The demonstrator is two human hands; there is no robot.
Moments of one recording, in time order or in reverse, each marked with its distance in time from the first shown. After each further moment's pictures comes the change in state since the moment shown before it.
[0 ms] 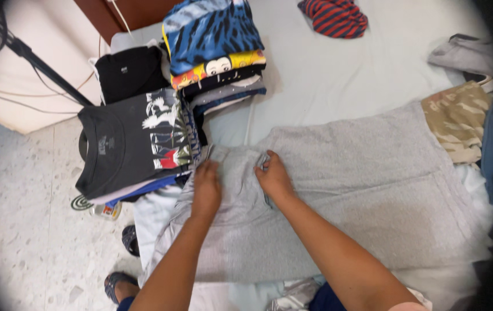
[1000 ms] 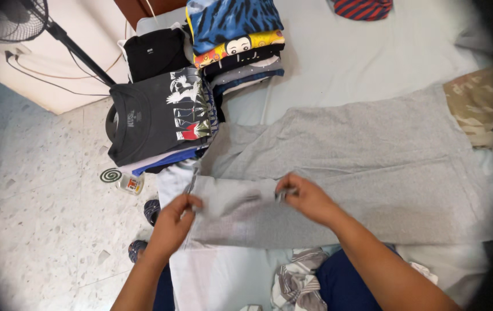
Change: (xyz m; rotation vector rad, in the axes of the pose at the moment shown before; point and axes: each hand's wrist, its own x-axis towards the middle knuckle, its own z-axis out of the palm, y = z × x) left_hand -0.104 0.058 -0.203 -0.431 -0.297 -0.377; right_hand -0.113 -0.003 -0.100 0.260 -0.636 -0.175
